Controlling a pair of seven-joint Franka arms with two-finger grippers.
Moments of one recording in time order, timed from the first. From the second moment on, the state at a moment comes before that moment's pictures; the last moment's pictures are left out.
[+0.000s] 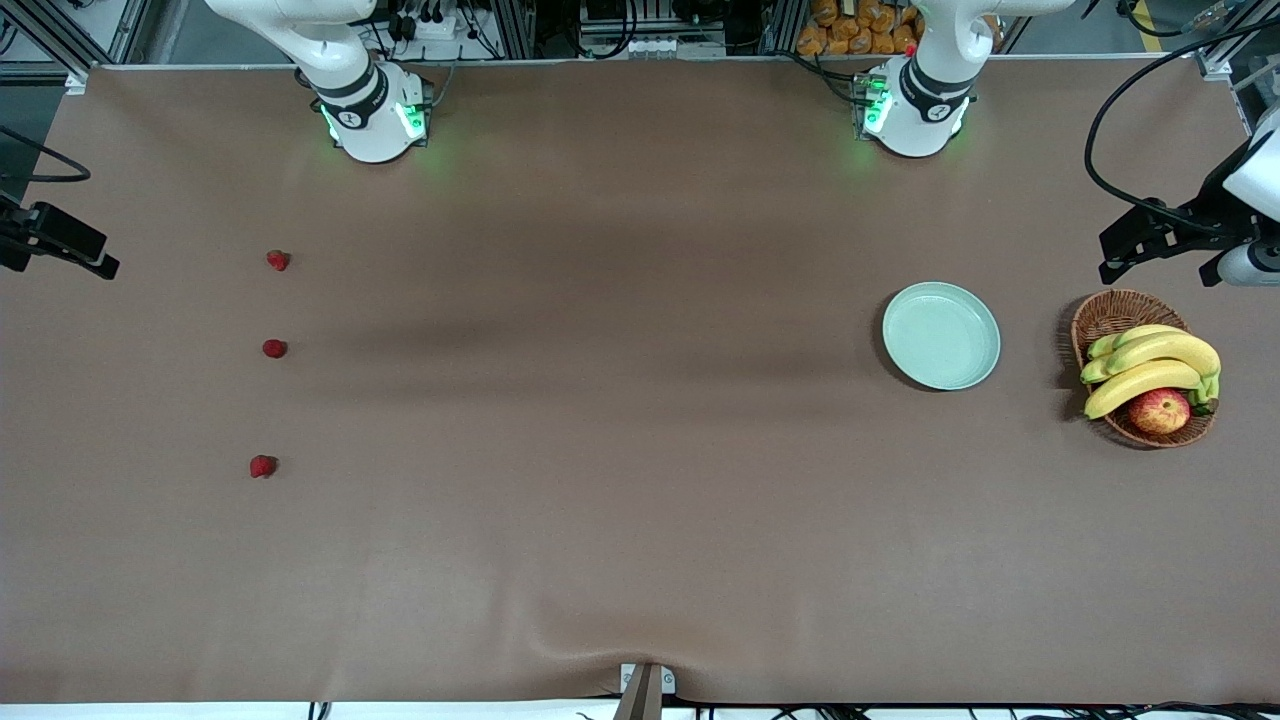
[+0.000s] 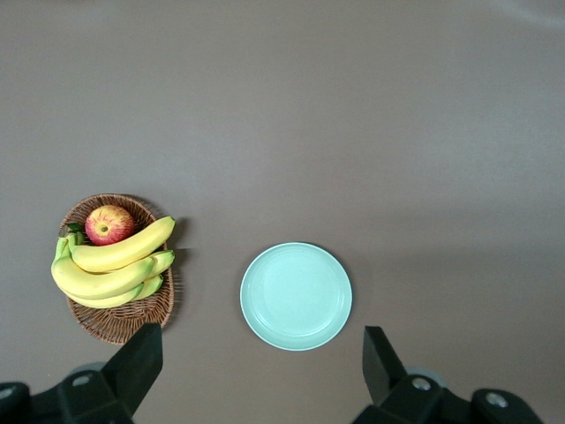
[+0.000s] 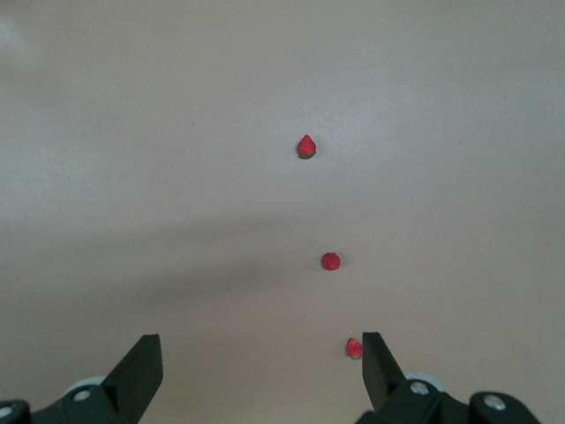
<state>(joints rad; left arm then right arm) -0.07 0.00 -0.01 -1.53 0.04 1.61 -0.02 -0.02 0.01 -0.07 -1.50 0.01 1.52 0.03</state>
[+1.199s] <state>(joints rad) -0.06 0.00 -0.01 -1.53 0.04 1.61 -0.02 -0.21 0.24 -0.08 -1.72 -0.08 1.53 0.02</state>
